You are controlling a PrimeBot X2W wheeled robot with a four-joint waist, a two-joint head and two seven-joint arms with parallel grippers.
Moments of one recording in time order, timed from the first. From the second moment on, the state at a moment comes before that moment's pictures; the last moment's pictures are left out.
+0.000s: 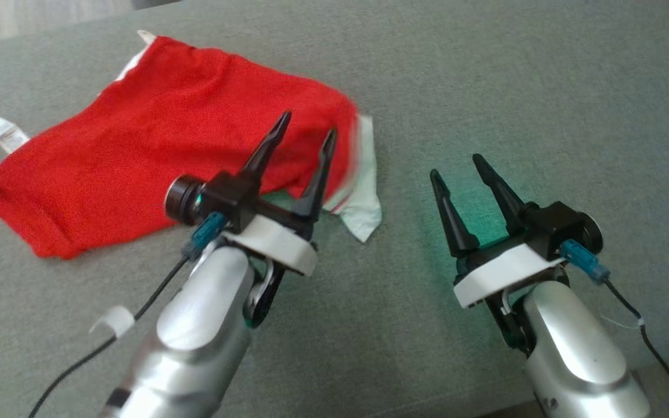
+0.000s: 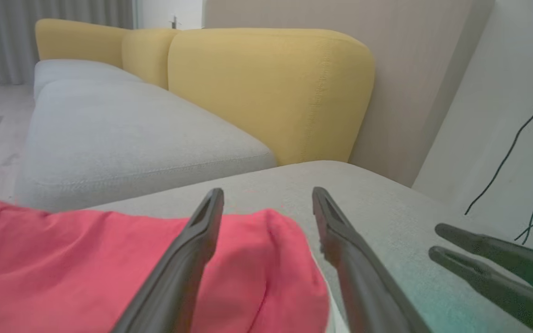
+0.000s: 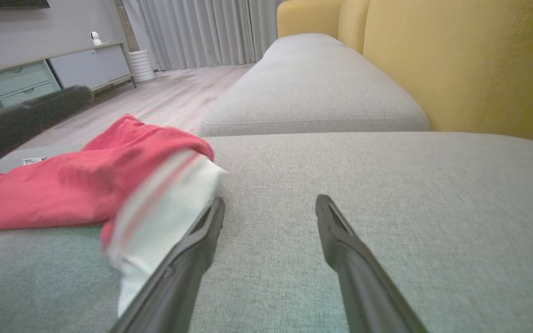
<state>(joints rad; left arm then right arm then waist) -0.60 0.04 -0.56 0.54 -0.36 -0.06 -0.26 -0.36 -0.07 0.32 0.46 0.18 0.13 -0.26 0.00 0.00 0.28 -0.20</state>
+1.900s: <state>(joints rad) 0.06 0.05 0.00 0.27 -0.17 -0.02 -0.26 -0.16 -0.06 0.25 0.58 0.17 0.13 -0.26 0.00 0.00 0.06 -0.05</state>
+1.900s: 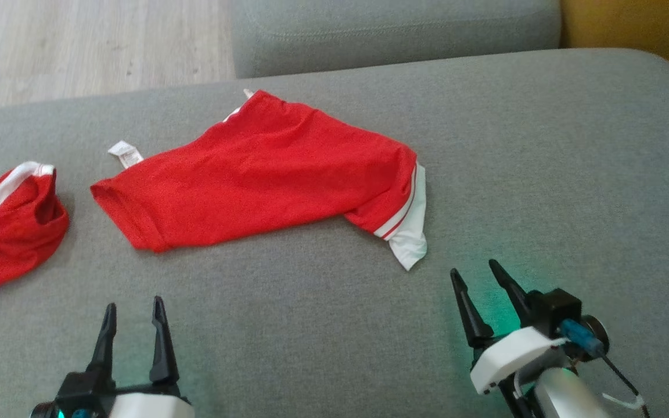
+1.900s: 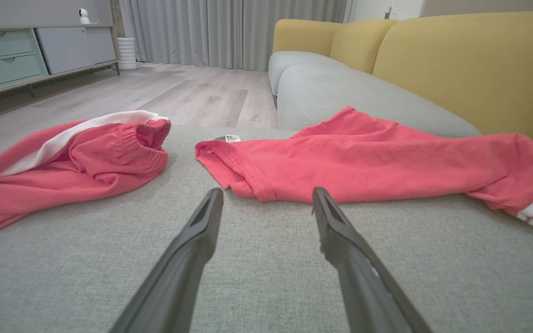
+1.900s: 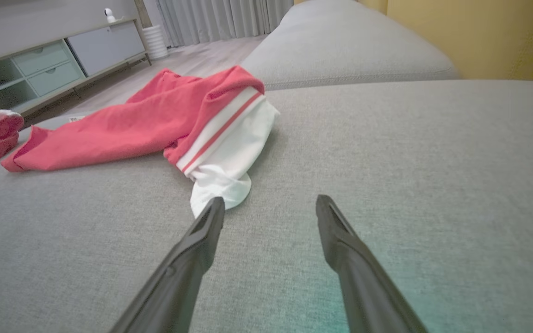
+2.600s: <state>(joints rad) -0.03 0.05 -0.07 0.29 -0.17 -0.03 -0.26 -0.36 -0.06 0.38 0.78 0.22 0.13 -0.26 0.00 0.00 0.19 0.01</state>
